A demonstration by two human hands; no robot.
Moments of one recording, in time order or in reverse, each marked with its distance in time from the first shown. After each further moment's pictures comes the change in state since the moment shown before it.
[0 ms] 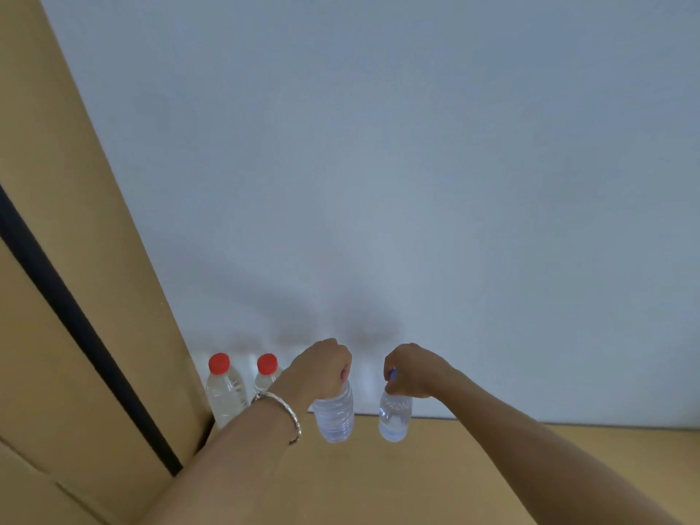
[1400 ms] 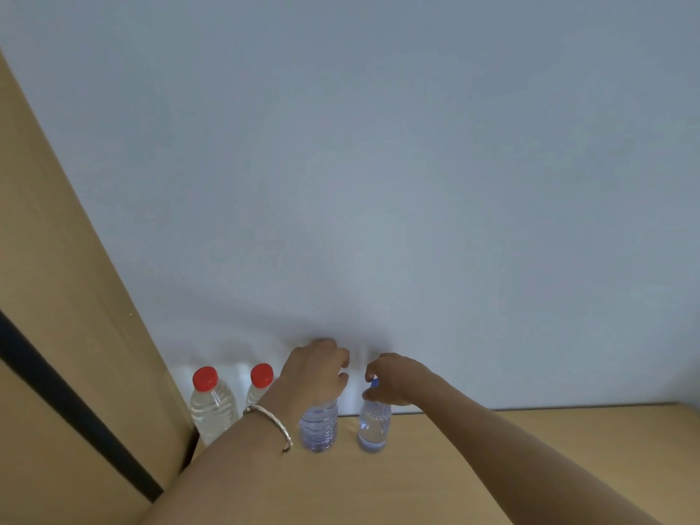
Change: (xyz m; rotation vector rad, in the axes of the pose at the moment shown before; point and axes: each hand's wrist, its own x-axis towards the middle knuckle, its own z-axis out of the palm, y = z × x) left_hand 0.024 -0.031 0.023 0.021 0.133 0.059; right_hand 0.046 -0.018 0.036 -0.037 -0.054 0.040
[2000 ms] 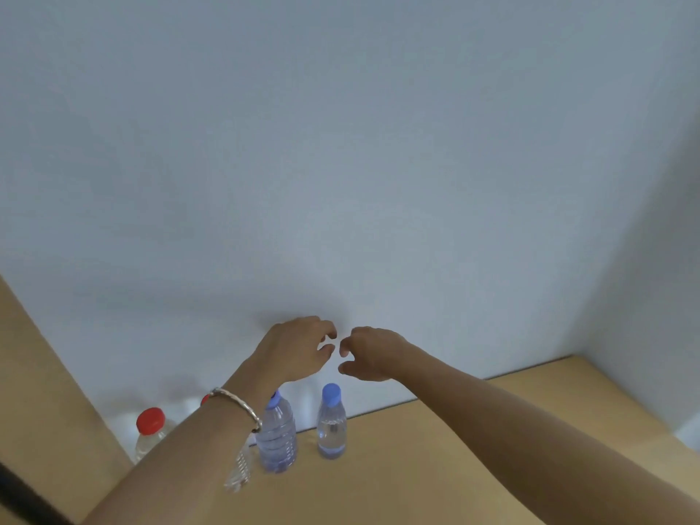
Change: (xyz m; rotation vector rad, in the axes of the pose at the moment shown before) left_hand 0.006 0.044 -0.071 -0.049 0.084 0.217; right_hand -0.072 0.003 -0.065 -0.106 0.141 0.059
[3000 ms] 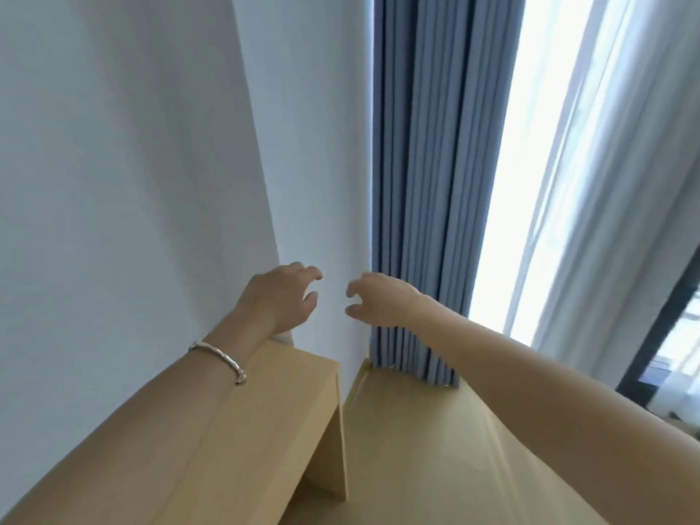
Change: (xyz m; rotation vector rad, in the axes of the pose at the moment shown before) left_hand -0.014 0.622 0.016 0.030 0.132 0.820; right_hand -0.567 0.342 0.034 0.165 0.340 0.884
